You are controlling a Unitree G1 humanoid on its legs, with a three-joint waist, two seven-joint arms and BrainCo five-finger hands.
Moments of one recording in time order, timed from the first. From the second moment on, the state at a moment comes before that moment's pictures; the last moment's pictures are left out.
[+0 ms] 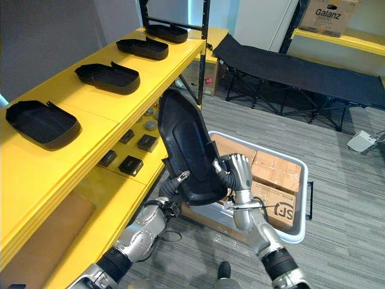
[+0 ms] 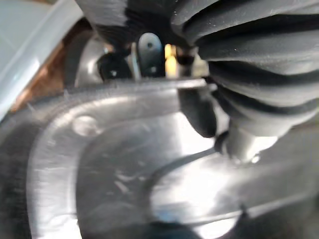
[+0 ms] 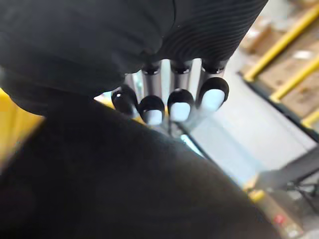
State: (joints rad) left arm -0.22 0.15 -0.52 0.29 -0.86 -0.11 0.20; right arm -0.14 -0.25 0.36 0.22 -0.63 -0.29 -0.69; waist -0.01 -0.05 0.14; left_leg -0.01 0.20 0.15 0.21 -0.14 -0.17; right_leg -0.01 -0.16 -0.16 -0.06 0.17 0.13
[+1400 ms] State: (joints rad) left arm 0.04 0.11 -0.19 -0.11 0.15 -0.26 0.65; right arm 0.38 -0.11 -0.11 -0.13 -0.18 -0.37 -0.76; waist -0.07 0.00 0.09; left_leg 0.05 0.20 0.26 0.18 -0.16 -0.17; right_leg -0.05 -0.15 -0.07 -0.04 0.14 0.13
